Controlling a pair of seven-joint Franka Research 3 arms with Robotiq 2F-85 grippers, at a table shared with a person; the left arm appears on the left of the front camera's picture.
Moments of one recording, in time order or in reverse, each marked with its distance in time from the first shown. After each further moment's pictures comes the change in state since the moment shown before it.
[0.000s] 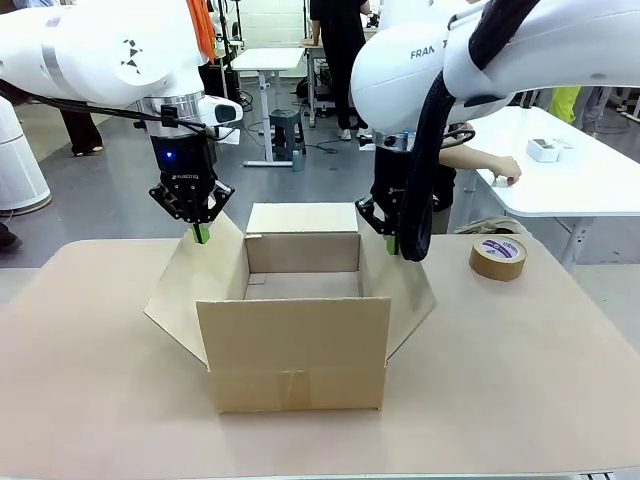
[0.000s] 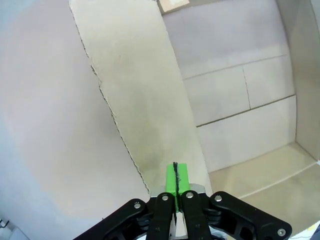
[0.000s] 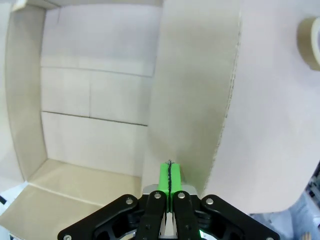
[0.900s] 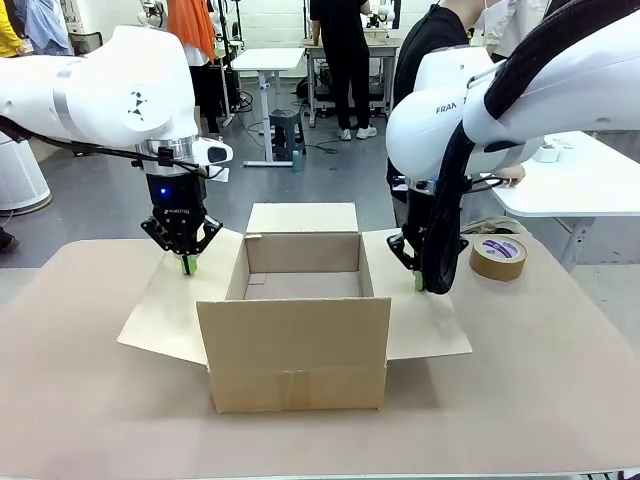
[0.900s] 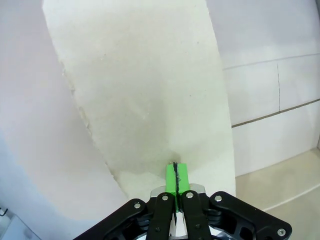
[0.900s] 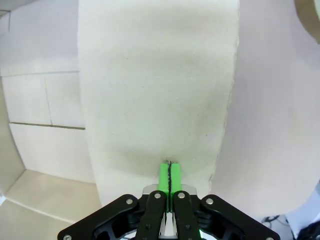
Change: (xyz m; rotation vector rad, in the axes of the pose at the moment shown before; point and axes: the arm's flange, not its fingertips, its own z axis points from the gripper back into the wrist) left arm 0.006 0.027 -0.062 0.019 0.075 0.028; right arm -0.004 -0.050 -0.069 0.016 0.071 -0.077
